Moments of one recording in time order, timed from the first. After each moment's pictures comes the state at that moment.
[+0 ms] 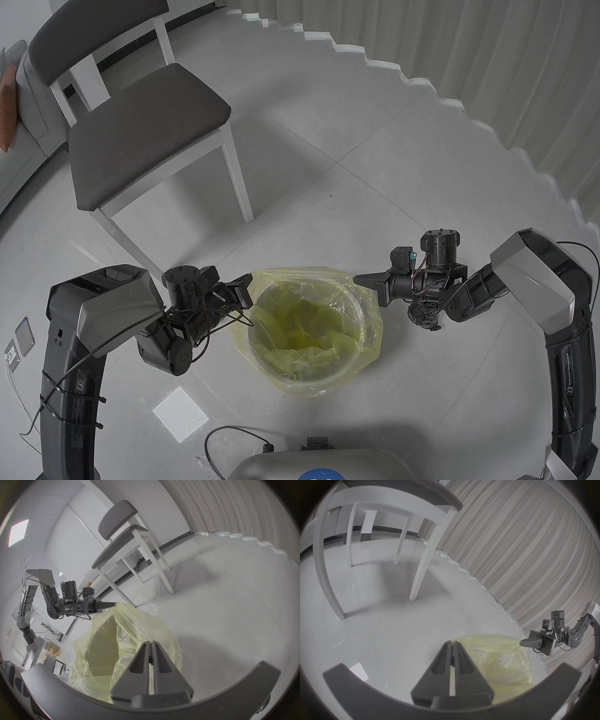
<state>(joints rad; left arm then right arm) -0.28 2.52 -1.09 -1.31 -0.20 -0.36 0.27 2.51 -1.43 -0.69 0.66 -0.09</state>
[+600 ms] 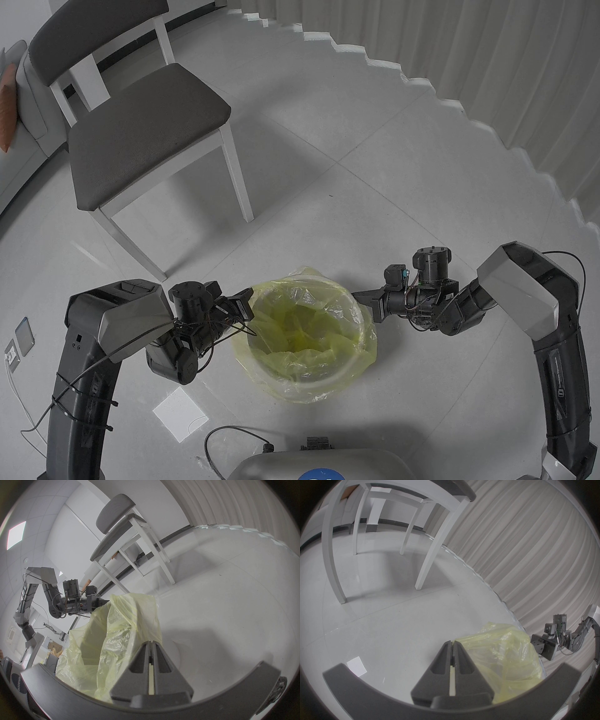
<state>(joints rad) -0.28 2.62 -1.13 -1.35 -0.21 -0.41 0.27 2.58 -1.42 -0.73 0.66 -0.09</state>
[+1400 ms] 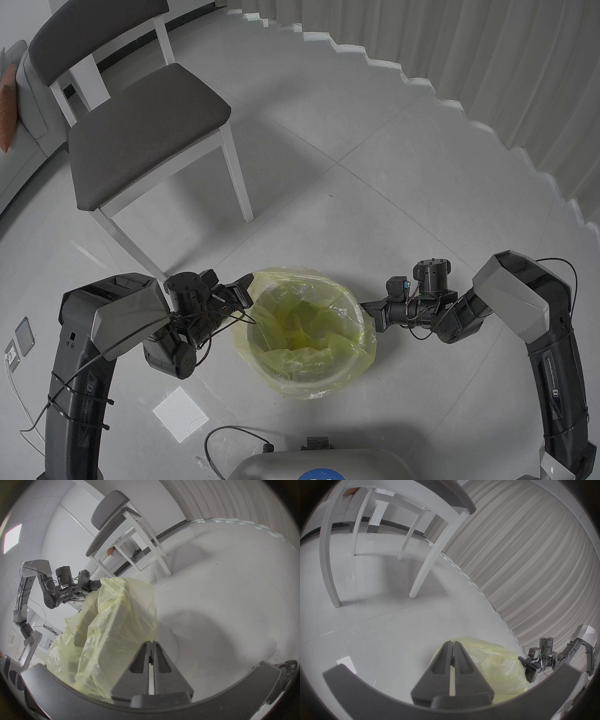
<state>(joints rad) -0.27 2.58 -1.14 -1.38 -0.22 -0.47 0.25 2.64 -1.42 -0.74 0.66 -0.09</state>
